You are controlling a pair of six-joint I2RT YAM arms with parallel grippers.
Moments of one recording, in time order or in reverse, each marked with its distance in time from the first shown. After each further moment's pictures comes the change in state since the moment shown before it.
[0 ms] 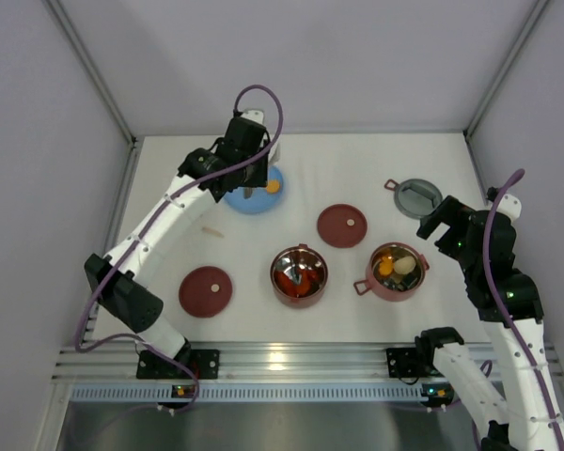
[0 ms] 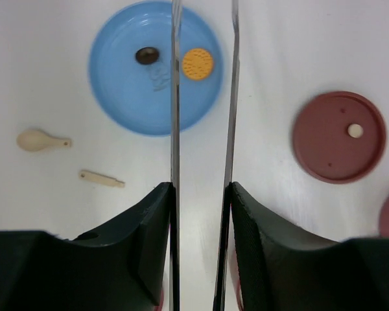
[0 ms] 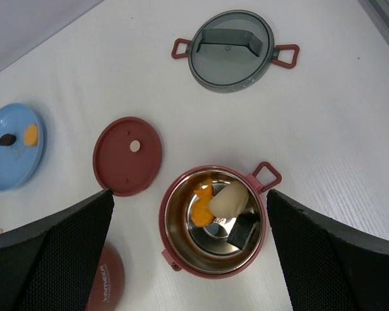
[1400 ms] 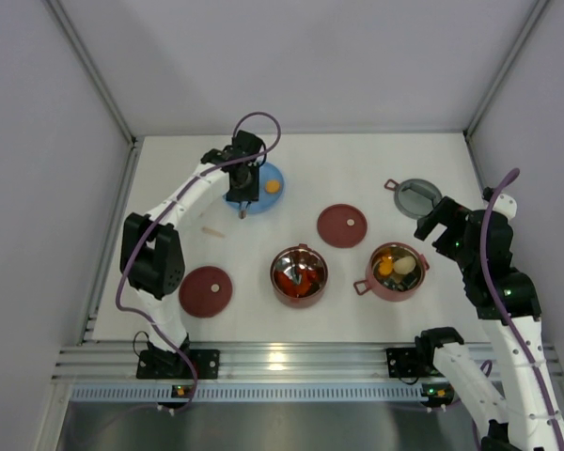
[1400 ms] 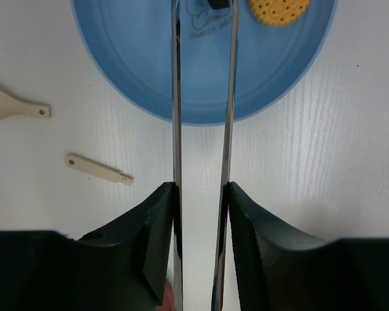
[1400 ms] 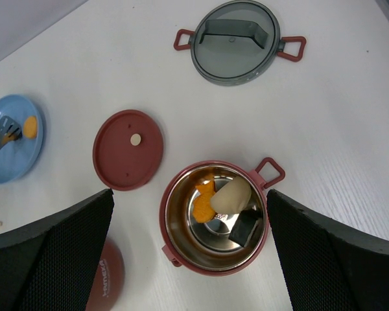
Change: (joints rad) left arm 0.189 0.271 -0.103 0.043 0.085 -0.020; right arm 0.000 0.008 -0.015 0.005 -0.026 -0.001
